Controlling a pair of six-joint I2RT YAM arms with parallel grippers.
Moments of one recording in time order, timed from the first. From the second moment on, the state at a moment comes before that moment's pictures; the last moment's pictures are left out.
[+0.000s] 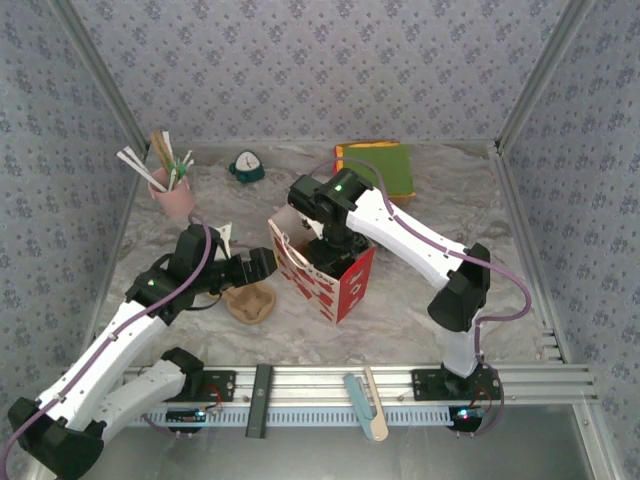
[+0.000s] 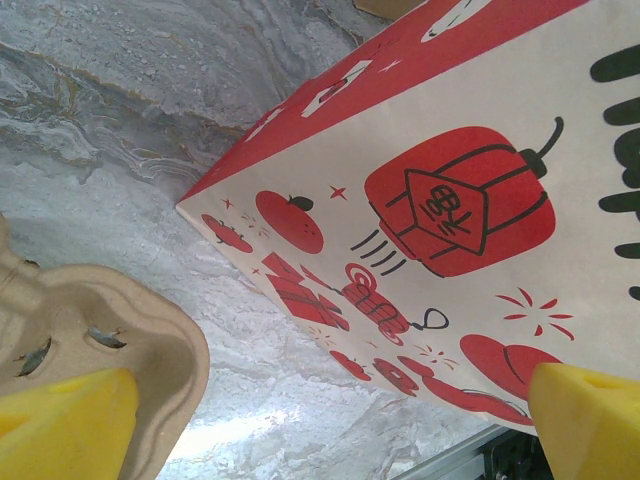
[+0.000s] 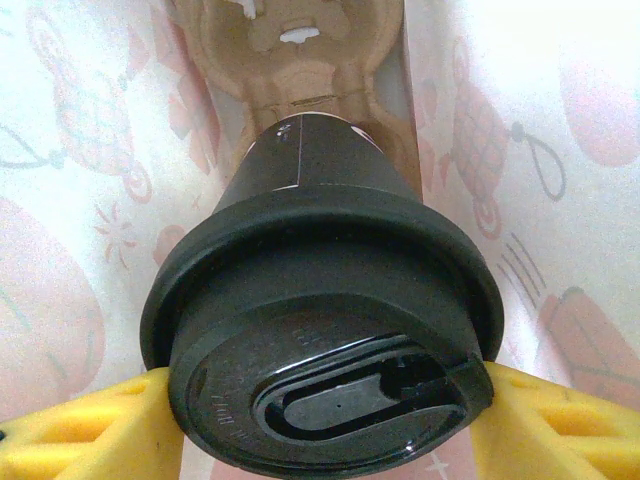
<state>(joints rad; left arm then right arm) -0.55 0.82 0.81 -0.72 0.22 -0.76 0.90 1.90 2.00 -1.63 0.01 0.27</state>
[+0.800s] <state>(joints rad) -0.55 0.84 0.91 -0.75 0.19 -0.74 0.90 1.90 2.06 -1.63 0.04 0.28</state>
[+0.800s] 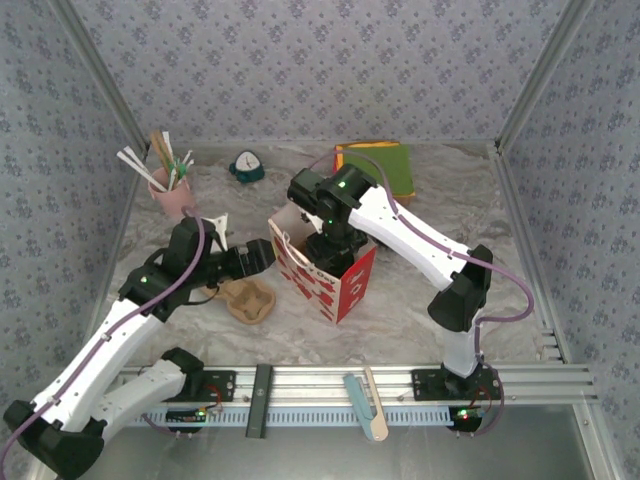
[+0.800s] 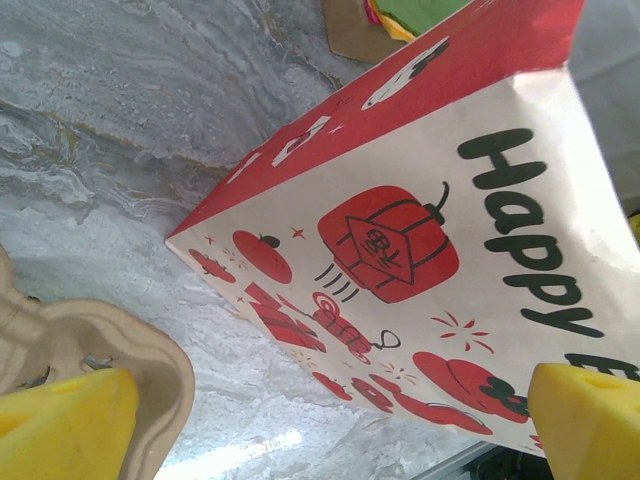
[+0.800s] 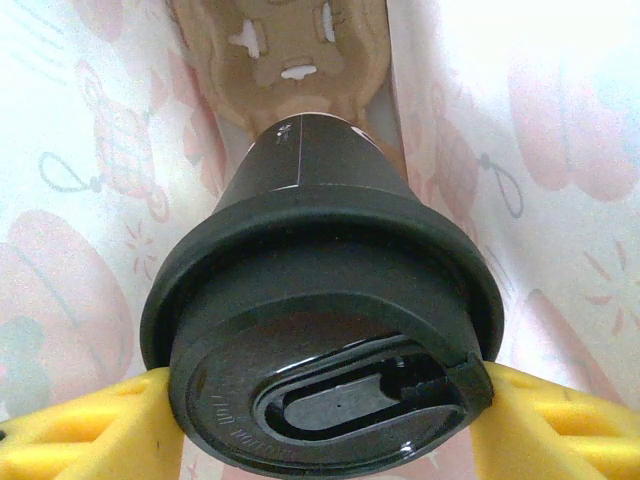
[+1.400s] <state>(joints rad) -0.55 0.87 1.08 -0.79 0.11 -0.72 0.90 1.82 2.13 -1.63 0.09 0.29</state>
